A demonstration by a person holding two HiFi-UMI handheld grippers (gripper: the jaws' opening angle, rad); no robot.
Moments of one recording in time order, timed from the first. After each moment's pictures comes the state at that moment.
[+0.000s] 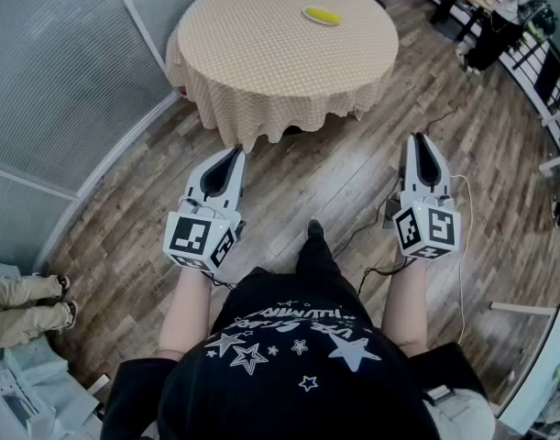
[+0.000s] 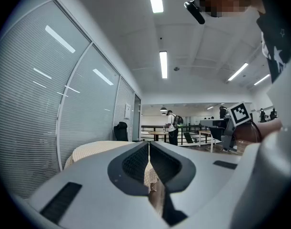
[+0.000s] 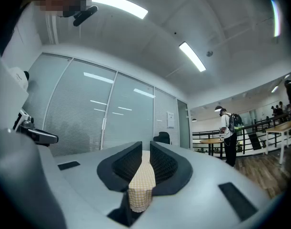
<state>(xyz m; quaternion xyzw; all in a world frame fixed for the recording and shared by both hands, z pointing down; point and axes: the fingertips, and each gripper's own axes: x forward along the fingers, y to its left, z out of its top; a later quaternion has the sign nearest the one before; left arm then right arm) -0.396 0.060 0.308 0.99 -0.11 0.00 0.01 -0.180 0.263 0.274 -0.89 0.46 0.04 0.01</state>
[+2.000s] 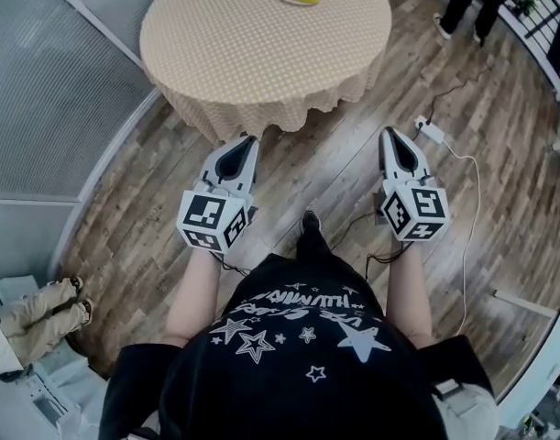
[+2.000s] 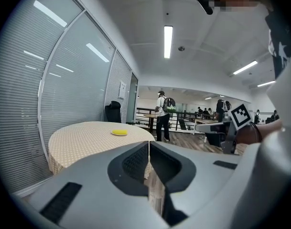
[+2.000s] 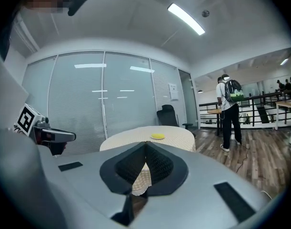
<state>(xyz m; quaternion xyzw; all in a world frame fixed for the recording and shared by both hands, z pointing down) -0.210 0.055 0.374 0.99 -0.07 0.11 0.05 -0.040 0.222 0.381 -0.85 0.51 -0.12 0.00</state>
